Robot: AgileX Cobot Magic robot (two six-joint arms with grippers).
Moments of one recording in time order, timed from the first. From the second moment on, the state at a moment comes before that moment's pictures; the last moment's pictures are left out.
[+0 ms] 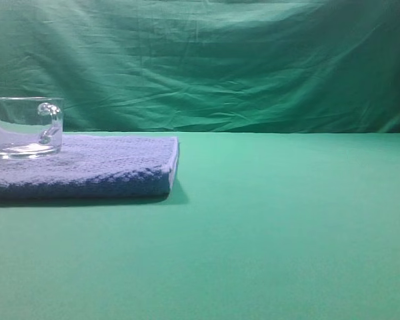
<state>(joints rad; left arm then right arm) -0.11 -0.02 -0.05 -0.37 0.45 -0.05 0.51 0.50 -0.60 0.09 0.62 -0.11</state>
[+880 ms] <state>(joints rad) -0.11 -0.02 -0.05 -0.37 0.45 -0.05 0.05 -0.01 -0.05 0.08 0.41 -0.12</state>
